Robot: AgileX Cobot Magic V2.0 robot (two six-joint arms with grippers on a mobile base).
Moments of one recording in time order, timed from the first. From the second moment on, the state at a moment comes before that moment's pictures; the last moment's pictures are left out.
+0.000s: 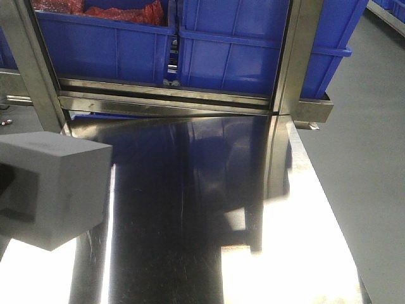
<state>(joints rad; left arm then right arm) -0.41 0.47 -0.42 -0.08 0.07 -0.10 -0.08 -0.01 0.03 0.01 0.22 0.01</state>
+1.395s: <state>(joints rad) -0.41 0.34 -0.39 -0.08 0.10 -0.10 -0.08 -0.01 0.03 0.01 0.22 0.01</state>
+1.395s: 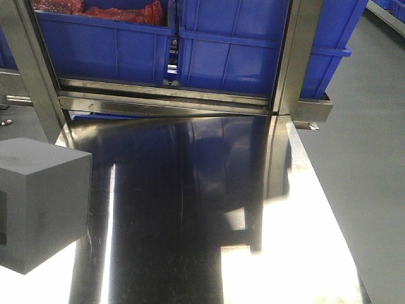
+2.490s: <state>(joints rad) -0.41 0.34 -0.39 -0.08 0.10 -0.10 -0.08 -0.01 0.03 0.01 0.22 0.01</state>
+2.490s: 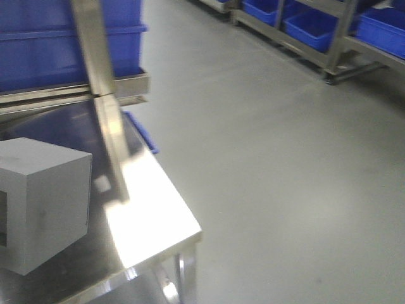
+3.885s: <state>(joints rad) -0.41 0.34 -0.39 -0.08 0.10 -0.10 -0.08 -0.01 0.03 0.01 0.22 0.01</state>
